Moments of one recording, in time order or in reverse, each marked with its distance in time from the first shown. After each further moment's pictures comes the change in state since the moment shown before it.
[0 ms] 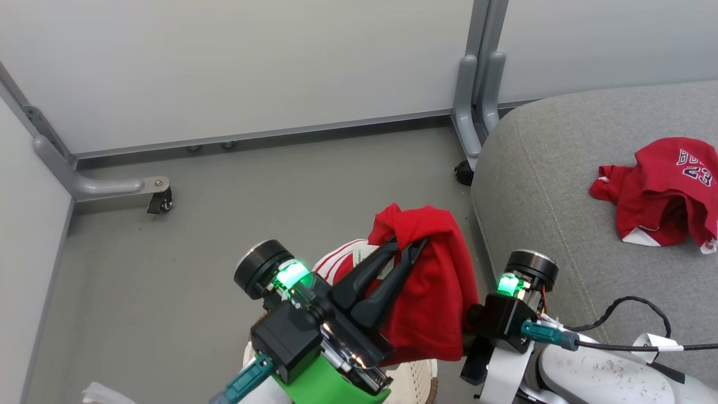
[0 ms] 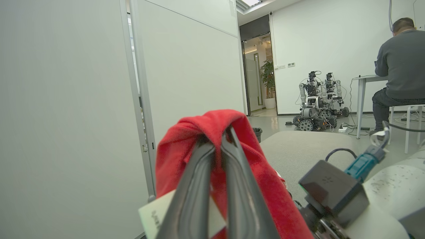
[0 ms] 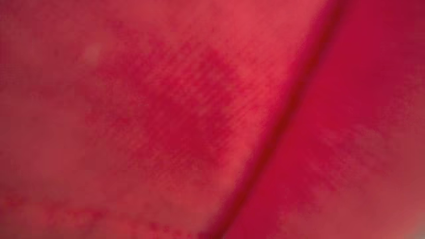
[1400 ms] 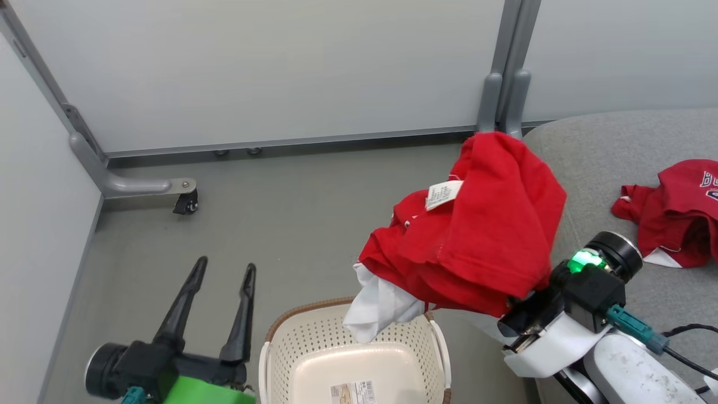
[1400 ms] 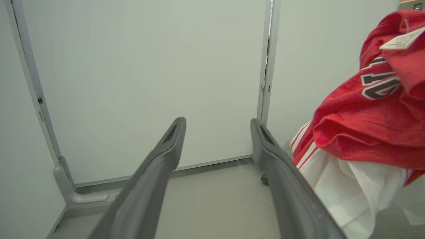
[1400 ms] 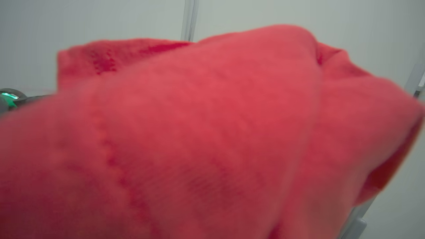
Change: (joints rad) left arm 0.332 -0.029 0.489 0.131 0.090 0.000 0.000; right arm 0.327 0.156 -0.585 -0.143 -0.201 0.000 0.000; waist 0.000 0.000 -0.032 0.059
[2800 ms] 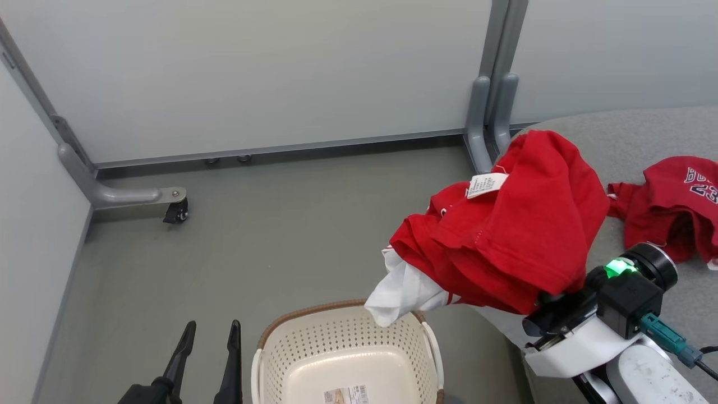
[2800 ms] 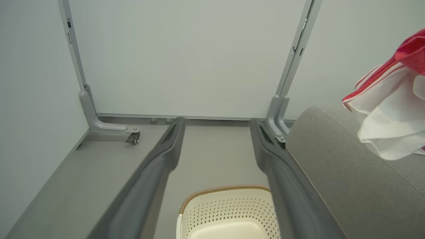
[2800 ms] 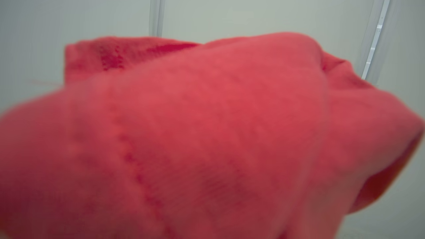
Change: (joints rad) left arm 0.124 -0.081 0.111 0.148 -0.021 0.000 0.000; right arm 0.110 0.048 -0.160 -0.047 -0.038 0.000 0.000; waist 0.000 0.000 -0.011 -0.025
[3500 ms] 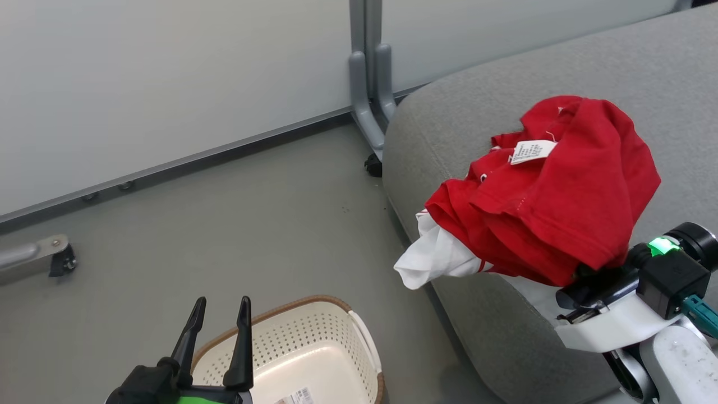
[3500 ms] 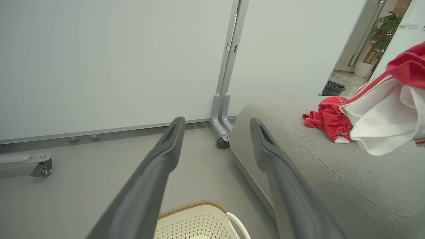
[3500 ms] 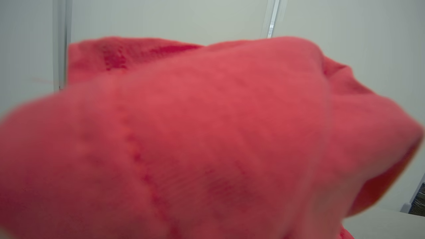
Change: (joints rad) left arm -0.045 -0.017 -0.026 -0.030 -0.037 0.000 0.000; right arm -0.014 -0.029 -0.099 -0.022 -0.007 0.000 0.000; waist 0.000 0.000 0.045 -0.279
